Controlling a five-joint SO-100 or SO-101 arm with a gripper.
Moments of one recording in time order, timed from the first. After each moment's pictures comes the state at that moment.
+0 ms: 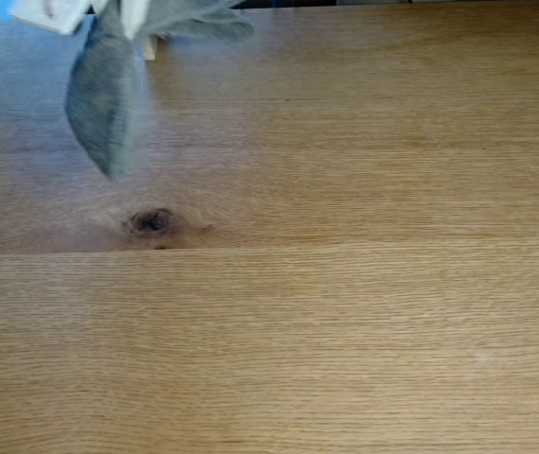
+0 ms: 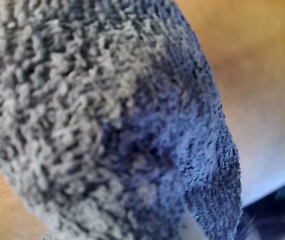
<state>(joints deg) 34.5 94.6 97.3 86.2 5.7</state>
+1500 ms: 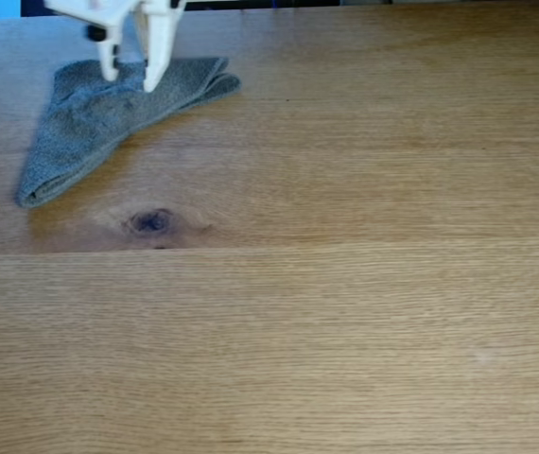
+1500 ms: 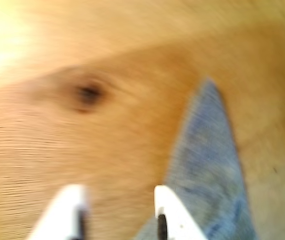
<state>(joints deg) 22.9 104.5 131.5 32.7 -4.2</state>
